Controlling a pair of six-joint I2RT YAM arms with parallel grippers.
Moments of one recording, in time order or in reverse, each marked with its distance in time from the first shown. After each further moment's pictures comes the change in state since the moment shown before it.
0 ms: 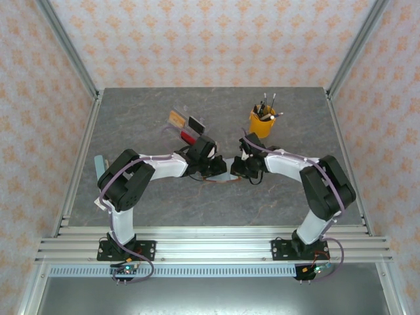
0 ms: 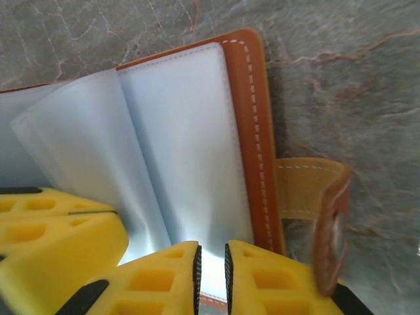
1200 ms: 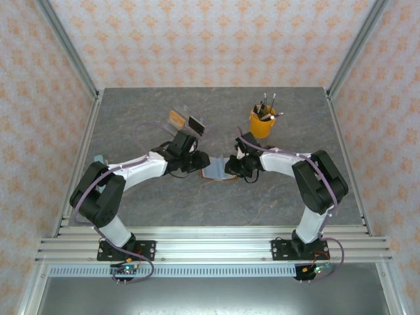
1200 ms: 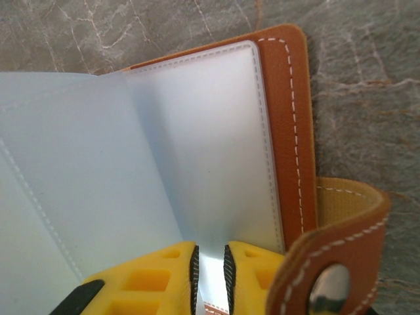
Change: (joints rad) left arm 0.113 -0.252 -0.092 -0.219 -0.124 0.026; right arm 0.013 0.073 0.030 0.069 -0.055 0.029
